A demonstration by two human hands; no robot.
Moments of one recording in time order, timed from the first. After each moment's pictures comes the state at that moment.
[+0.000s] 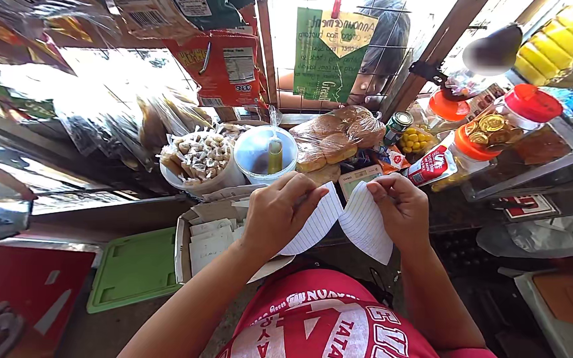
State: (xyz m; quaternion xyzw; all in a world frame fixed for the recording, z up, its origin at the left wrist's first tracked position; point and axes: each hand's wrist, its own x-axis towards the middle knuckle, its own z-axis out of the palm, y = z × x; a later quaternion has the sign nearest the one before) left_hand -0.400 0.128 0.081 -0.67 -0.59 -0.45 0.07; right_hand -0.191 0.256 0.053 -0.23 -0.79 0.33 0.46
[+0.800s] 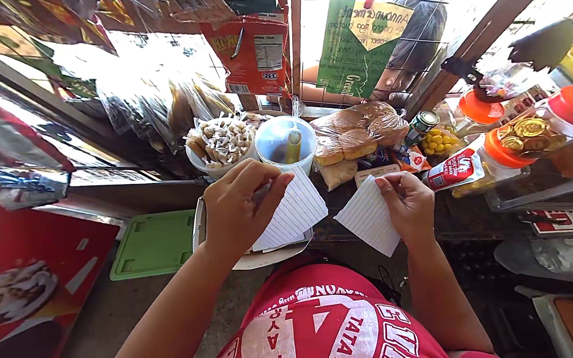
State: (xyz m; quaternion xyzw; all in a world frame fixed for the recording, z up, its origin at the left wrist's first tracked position) left_hand -0.429 0.081 0.094 -0.59 -0.64 -0.47 0.15; right_hand -0.199 0.270 0.032 -0.28 -0.82 0.28 0.42
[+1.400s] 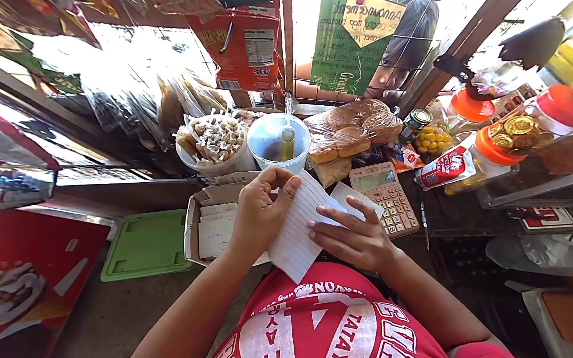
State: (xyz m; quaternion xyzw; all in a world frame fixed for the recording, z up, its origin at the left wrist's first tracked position) left_hand -0.397 0.096 0.073 -0.44 -0.67 -0.58 -0.16; right_hand -0.219 0.218 0.019 0.10 -0.89 0.04 0.45
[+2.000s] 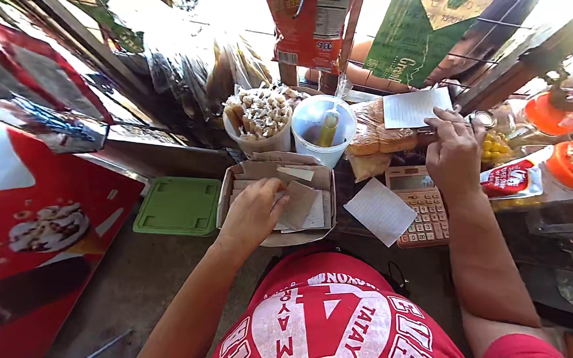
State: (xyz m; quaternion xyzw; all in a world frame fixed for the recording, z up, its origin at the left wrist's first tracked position) left_hand -0.439 0.031 0.038 -0.49 -0.83 -0.25 -0.10; right_hand -0.240 0.365 0.044 -0.25 -0.93 0.03 0.27
